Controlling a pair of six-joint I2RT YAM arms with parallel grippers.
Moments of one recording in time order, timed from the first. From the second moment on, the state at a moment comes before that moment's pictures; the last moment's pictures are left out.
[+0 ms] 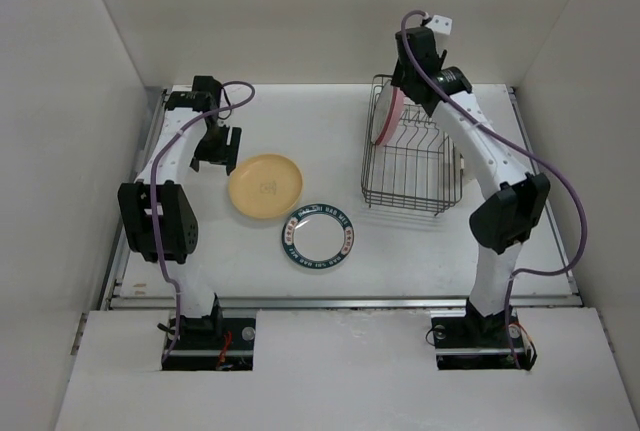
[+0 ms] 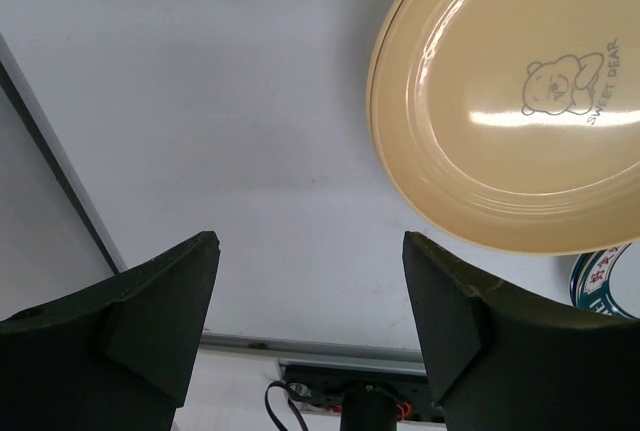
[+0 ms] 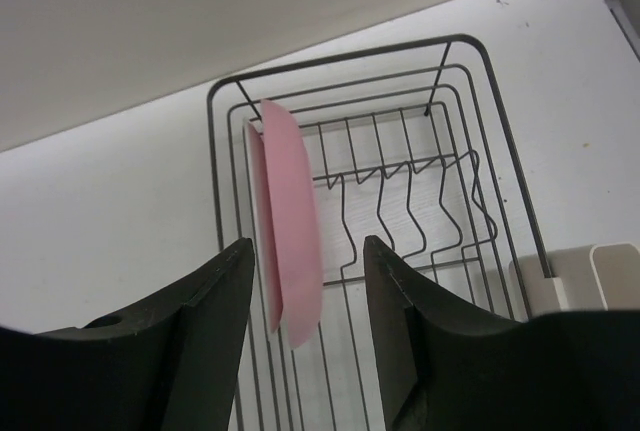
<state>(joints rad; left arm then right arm) -0.06 1.81 1.68 -1.17 -0.12 0.05 0.41 1.93 2.10 -0.69 0.61 0.43</state>
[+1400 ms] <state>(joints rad) -0.06 1.82 1.66 -1.17 -0.15 0.05 0.41 2.18 2.26 -0.81 0.82 0.21</state>
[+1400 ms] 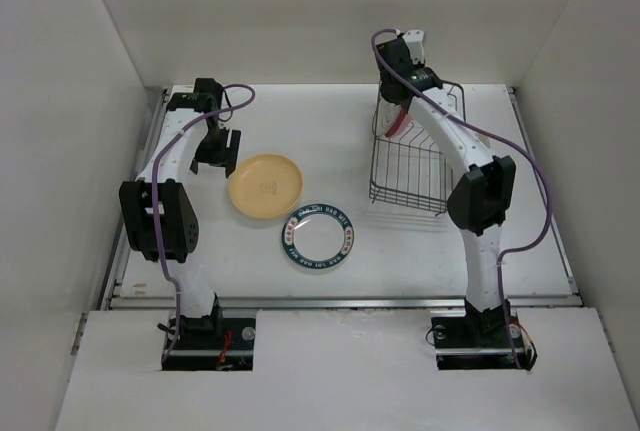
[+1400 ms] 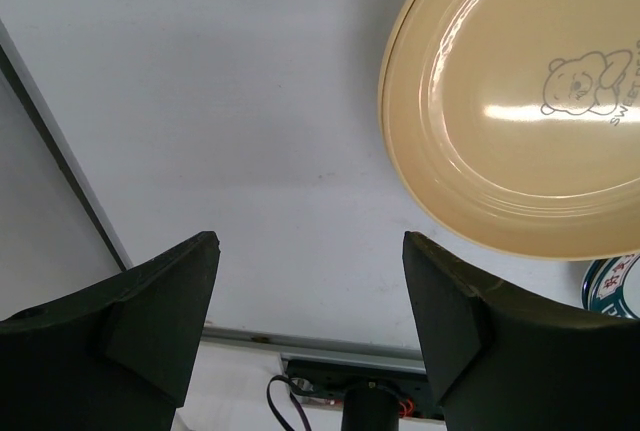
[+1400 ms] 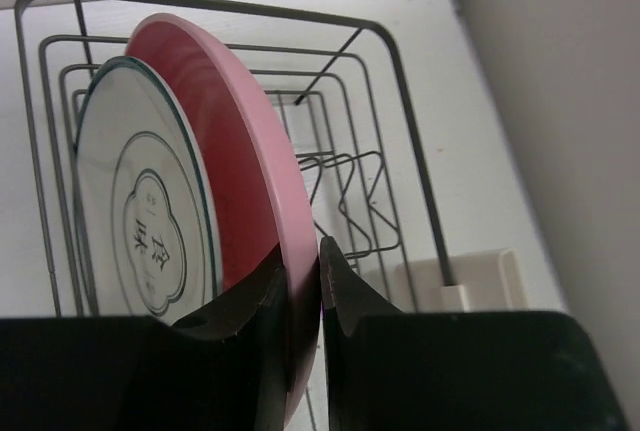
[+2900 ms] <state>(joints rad) -0.06 1.65 1.67 -1.13 0.17 0.06 0.65 1.85 2.00 -0.49 0.29 0.21</state>
